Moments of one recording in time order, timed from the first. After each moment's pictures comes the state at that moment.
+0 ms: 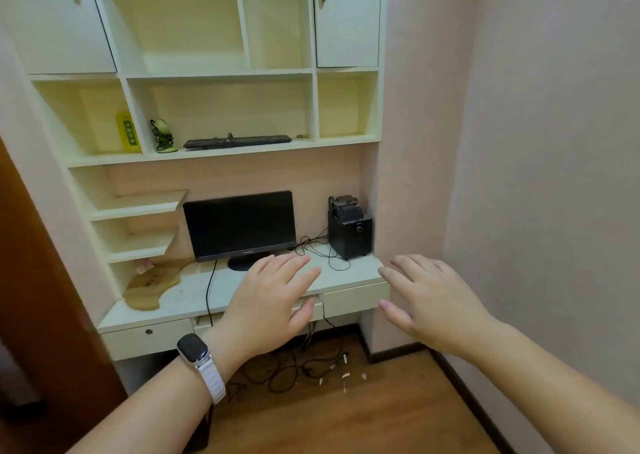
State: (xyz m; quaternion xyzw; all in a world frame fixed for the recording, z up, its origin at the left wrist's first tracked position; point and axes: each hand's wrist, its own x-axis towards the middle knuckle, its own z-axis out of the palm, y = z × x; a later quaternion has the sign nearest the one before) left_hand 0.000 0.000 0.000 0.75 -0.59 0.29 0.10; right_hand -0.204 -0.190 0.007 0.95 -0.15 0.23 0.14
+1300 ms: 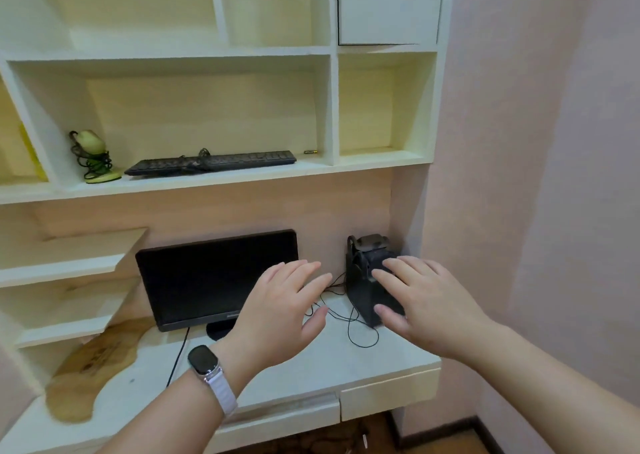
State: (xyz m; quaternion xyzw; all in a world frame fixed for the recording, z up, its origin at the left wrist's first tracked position) left_hand 0.308 -0.258 -0.008 0.73 -0.59 0.30 0.15; right_hand 0.128 -0.445 0.007 0.94 -0.10 0.29 0.14
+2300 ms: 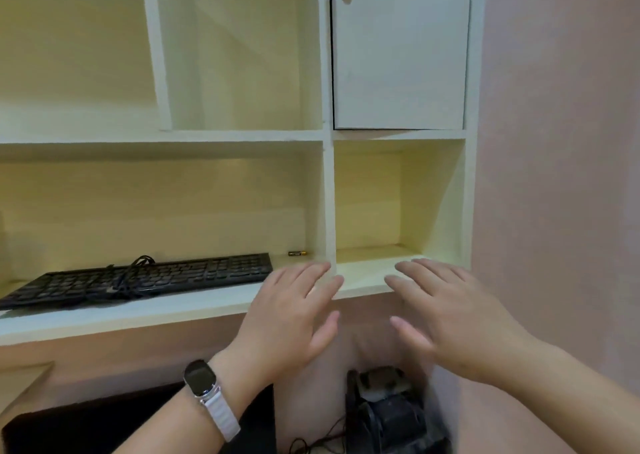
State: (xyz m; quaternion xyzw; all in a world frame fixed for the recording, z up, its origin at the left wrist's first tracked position) left_hand 0.489 -0.475 0.115 0.64 -0.60 0.44 0.19; right_hand 0.291 -0.637 0.130 0.90 -0.11 0.35 0.22
